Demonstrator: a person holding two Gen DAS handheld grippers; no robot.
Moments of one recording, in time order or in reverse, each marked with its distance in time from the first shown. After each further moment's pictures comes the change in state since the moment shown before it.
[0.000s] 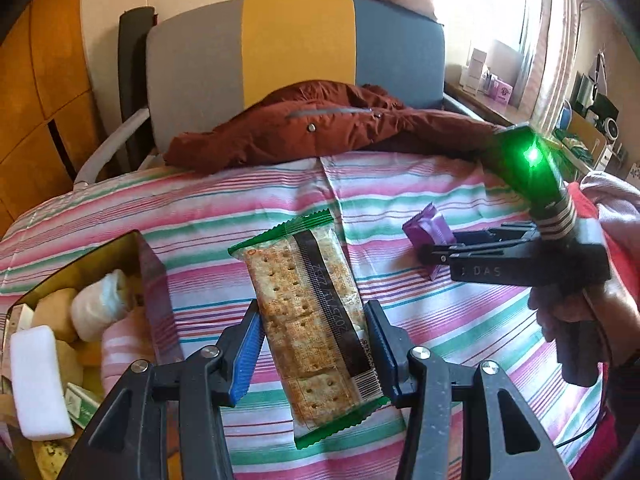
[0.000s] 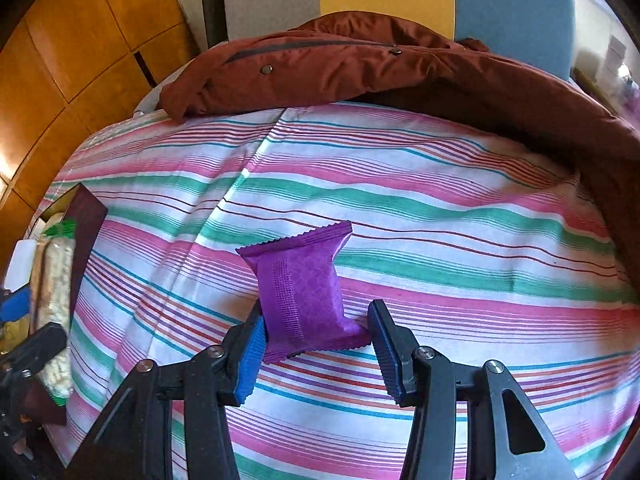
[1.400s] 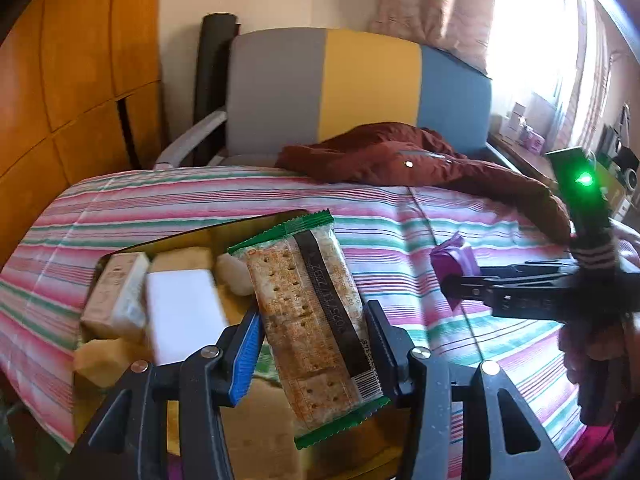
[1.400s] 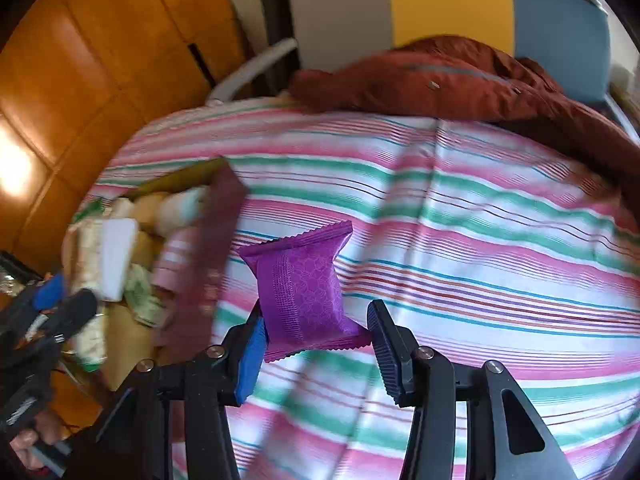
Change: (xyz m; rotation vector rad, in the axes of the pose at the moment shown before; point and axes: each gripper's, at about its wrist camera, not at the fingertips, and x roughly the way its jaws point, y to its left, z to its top) left arm -0.095 0.120 -0.057 -0.152 -0.104 0.086; right arm -0.043 0.159 -0.016 -0.028 -0.004 0.125
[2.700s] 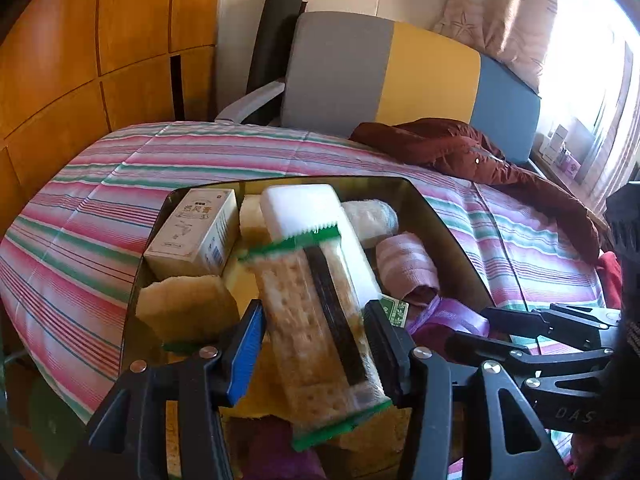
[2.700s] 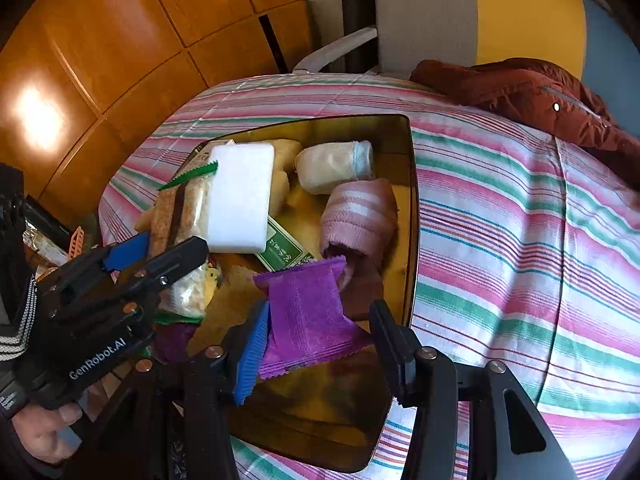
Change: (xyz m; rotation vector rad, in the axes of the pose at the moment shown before) left arm 0.003 0.081 -0.039 -0.138 0.048 0.064; right arm 0.026 0.137 -0.034 -0.124 0.030 0.075
